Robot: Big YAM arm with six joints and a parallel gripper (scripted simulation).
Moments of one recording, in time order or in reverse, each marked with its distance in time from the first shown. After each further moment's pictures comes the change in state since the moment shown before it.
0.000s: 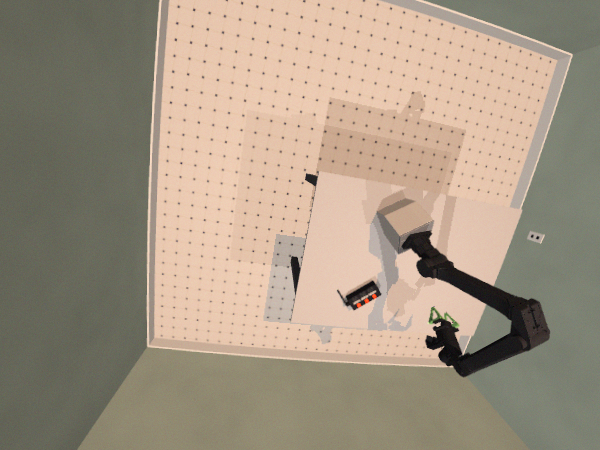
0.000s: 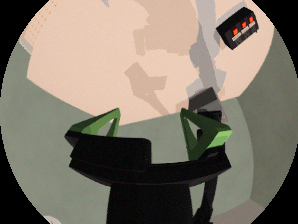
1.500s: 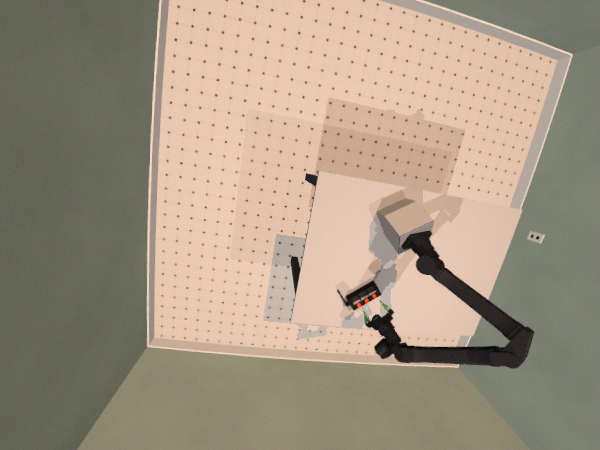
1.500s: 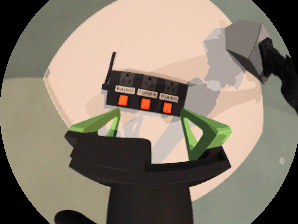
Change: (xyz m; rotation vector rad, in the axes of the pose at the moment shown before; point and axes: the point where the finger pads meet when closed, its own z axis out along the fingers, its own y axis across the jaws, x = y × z) arm -0.196 -0.237 0.034 -0.126 -0.444 1.937
